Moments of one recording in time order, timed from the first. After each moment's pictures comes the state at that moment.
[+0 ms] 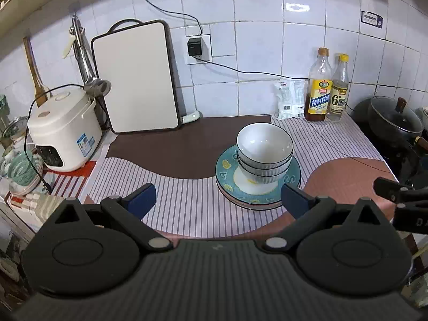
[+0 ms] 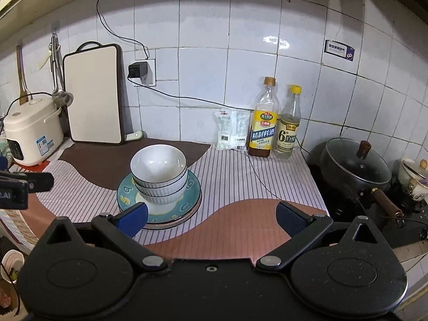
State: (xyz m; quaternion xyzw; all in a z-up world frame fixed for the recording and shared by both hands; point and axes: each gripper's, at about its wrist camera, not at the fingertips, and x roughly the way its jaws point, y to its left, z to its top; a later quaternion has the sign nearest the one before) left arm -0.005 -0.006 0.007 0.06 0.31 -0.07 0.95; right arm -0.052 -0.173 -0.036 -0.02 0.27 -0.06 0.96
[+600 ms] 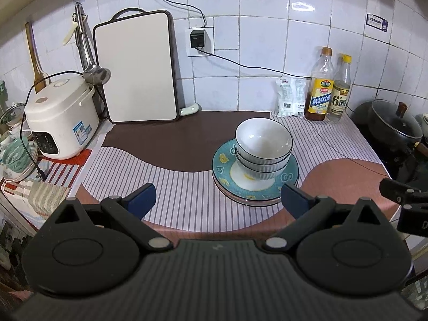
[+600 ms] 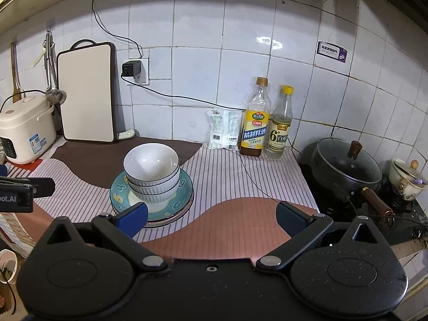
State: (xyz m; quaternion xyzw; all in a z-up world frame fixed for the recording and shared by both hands) left arm -0.002 -0.002 -0.003 0.04 0.32 -0.07 0.94; right arm -0.056 -0.169 -0.034 -0.02 0.27 -0.08 0.96
